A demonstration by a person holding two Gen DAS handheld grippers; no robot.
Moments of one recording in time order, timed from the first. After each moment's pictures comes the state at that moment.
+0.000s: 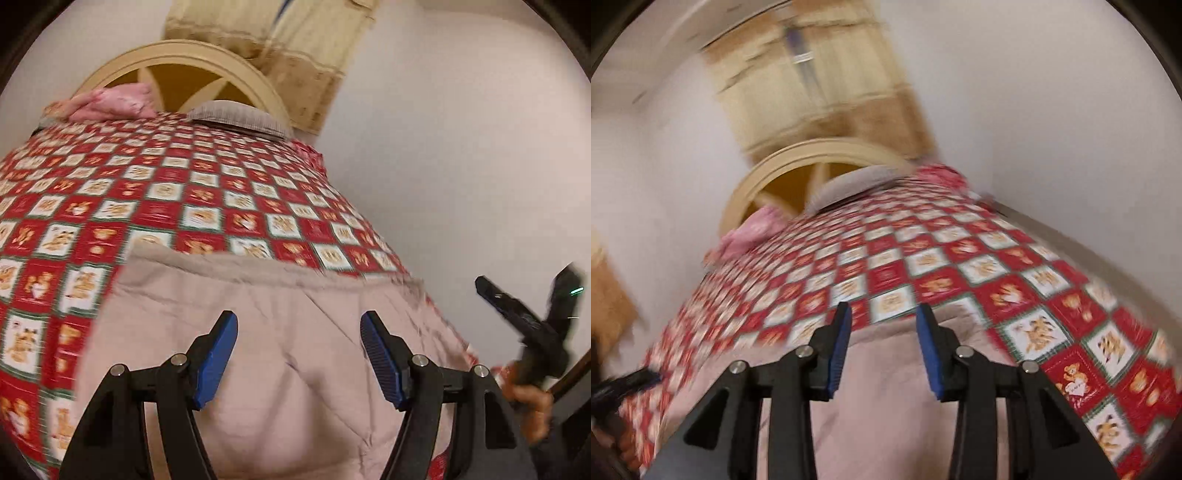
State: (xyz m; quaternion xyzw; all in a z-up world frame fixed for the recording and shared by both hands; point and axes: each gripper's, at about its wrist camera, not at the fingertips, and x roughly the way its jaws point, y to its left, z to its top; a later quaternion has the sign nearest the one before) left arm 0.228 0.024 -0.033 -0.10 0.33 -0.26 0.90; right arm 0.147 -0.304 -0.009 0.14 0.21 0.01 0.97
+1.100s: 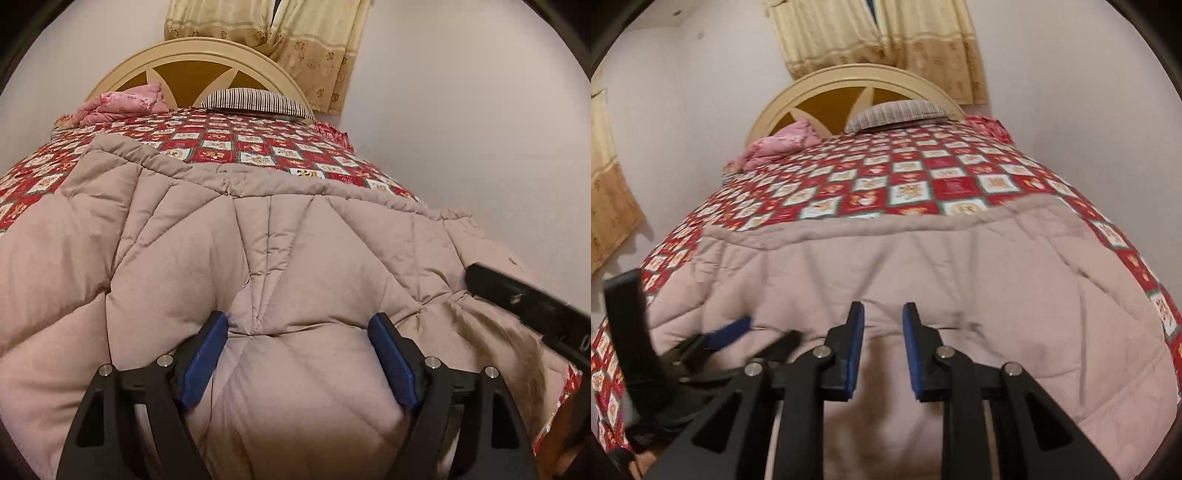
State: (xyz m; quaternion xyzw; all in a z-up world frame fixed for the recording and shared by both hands) left arm 0.246 -0.017 -0.127 -0.06 0.33 -0.20 0.92; right arm 0.171 -0.197 -0.088 0.08 0.32 0.06 0.94
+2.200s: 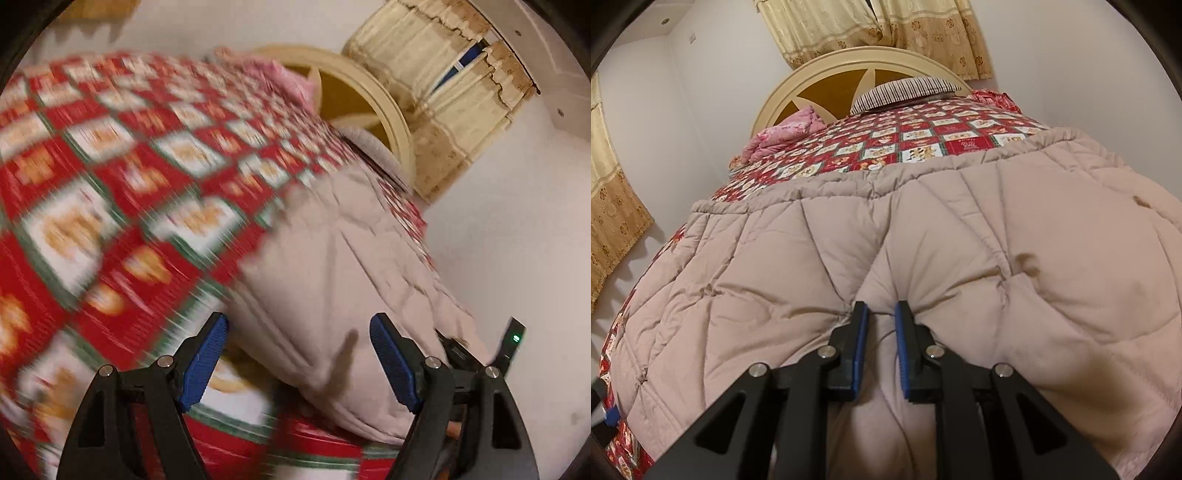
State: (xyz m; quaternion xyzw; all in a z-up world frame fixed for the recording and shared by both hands) left arm 0.128 0.132 -0.139 -0.34 0.33 -0.04 0.88; right arm 0.190 -0.196 -0.142 0.12 0.34 0.08 0.93
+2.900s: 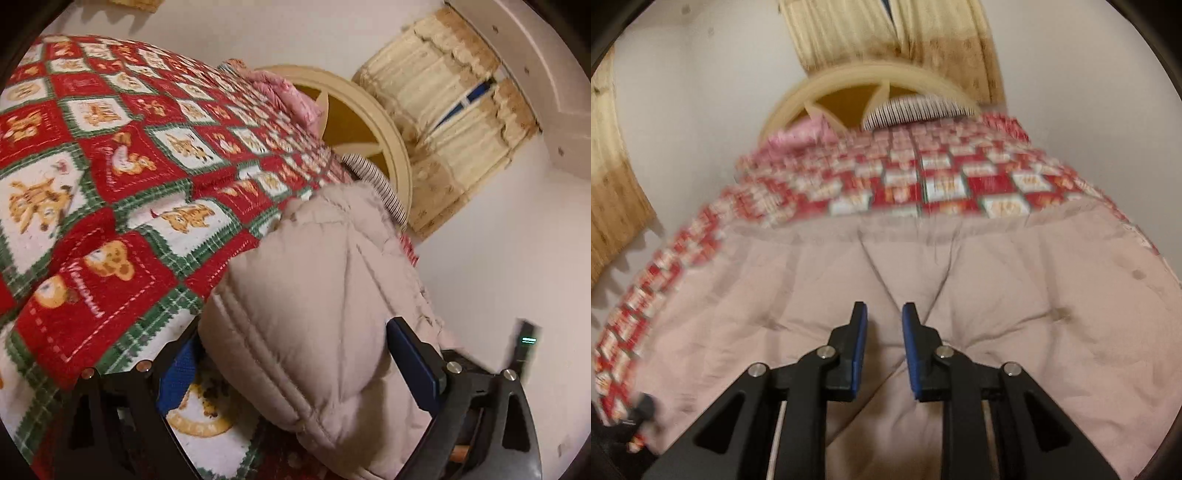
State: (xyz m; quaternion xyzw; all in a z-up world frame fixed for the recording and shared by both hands) left arm 0.151 0.136 -0.160 -0.38 0.27 -0.02 0.89; right arm 0.203 -0.149 -0.113 0.08 0.34 0.07 0.93
